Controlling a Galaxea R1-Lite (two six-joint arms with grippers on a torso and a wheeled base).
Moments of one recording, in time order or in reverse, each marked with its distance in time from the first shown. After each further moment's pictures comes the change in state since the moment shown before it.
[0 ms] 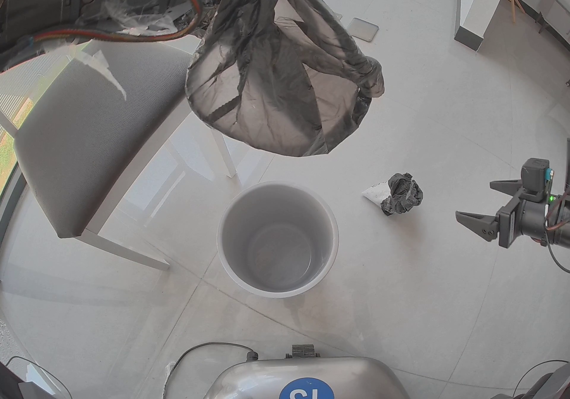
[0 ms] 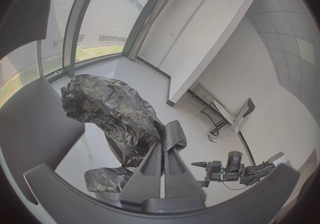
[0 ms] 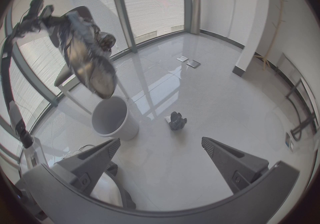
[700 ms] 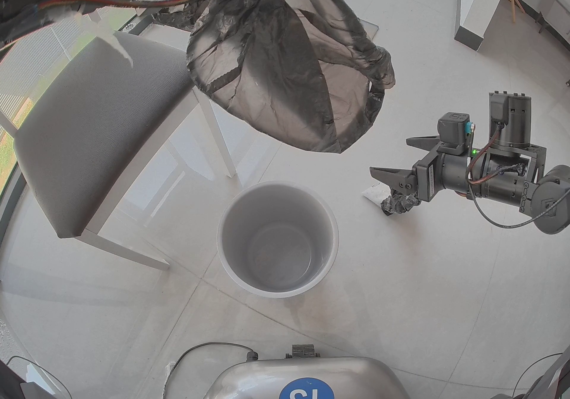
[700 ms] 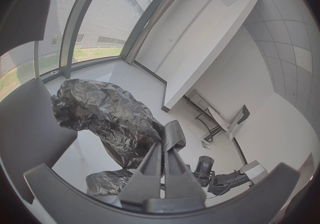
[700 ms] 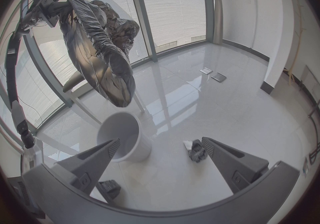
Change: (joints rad) left arm -0.009 0.029 -0.092 0.003 -0.012 -0.021; right arm 0.176 0.386 -0.327 -0.179 0.097 0.026
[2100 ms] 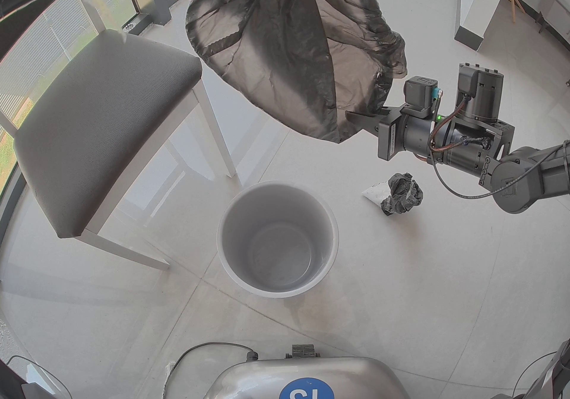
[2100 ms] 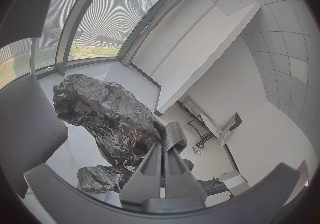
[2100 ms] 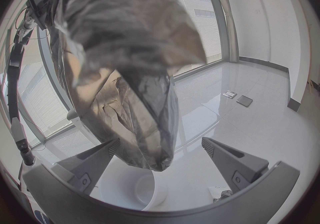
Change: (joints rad) left arm -0.052 0.009 -0.075 -0.007 -0.016 -0.046; right arm 0.053 0.175 -0.226 -0.166 0.073 0.087
